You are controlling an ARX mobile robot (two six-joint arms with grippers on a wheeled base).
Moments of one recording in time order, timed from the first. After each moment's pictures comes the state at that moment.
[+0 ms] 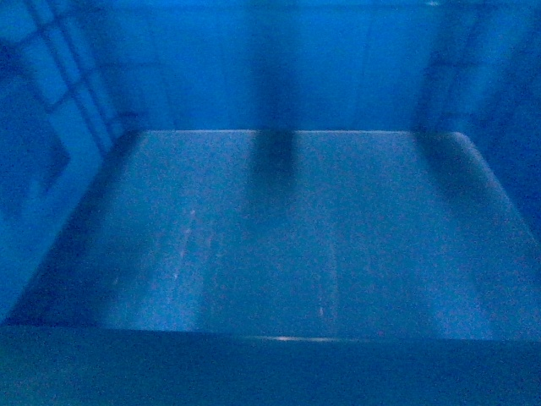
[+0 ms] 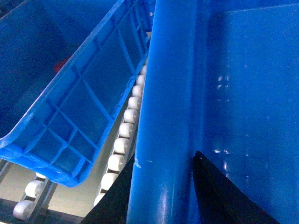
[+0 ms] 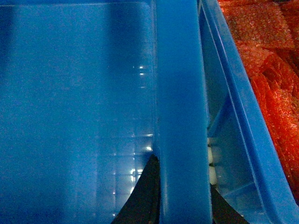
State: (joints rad) left arm -0.52 0.99 0.67 -0.33 -0.66 -0.18; right arm 0.39 0.91 0.67 -0.40 0.33 0.26
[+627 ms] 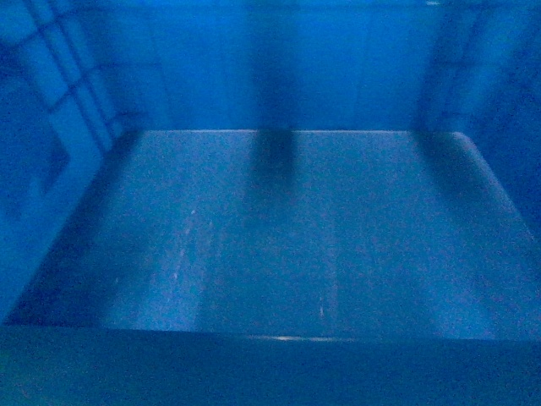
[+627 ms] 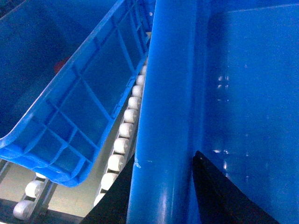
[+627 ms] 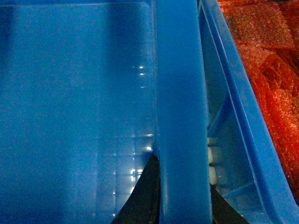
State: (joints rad) left arm -0.52 0.99 0.67 -0.33 -0.66 -0.18; right arm 0.39 0.91 0.67 -0.40 0.33 0.26
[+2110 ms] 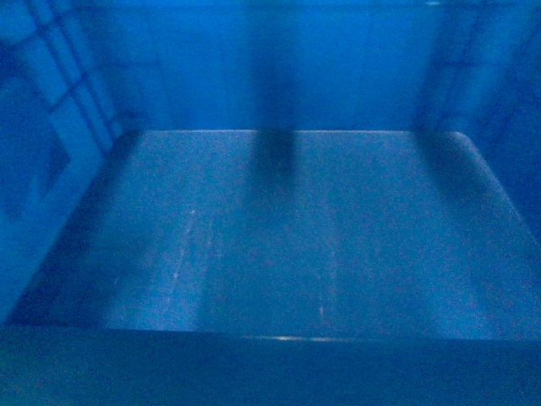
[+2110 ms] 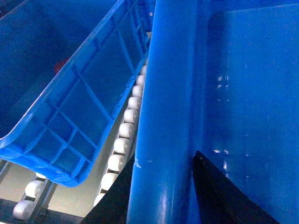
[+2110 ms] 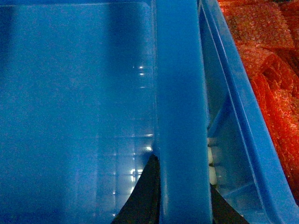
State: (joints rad) left arm -0.52 0.99 0.67 -0.33 -0.66 -0.18; right arm 0.39 0.91 0.67 -0.40 0.33 0.26
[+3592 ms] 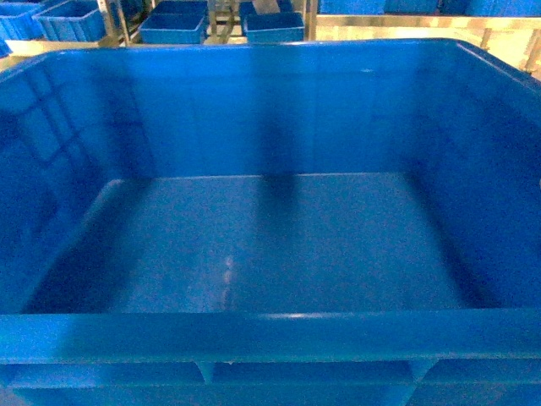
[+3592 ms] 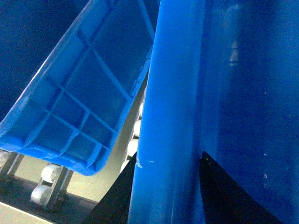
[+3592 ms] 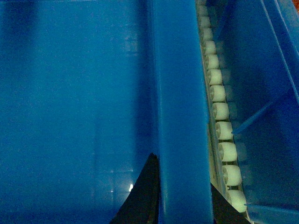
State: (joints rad) left arm -0.34 1.15 0.66 -0.25 -0.63 -0.10; right arm 0.45 1.20 0.77 -0.37 0.35 0.32
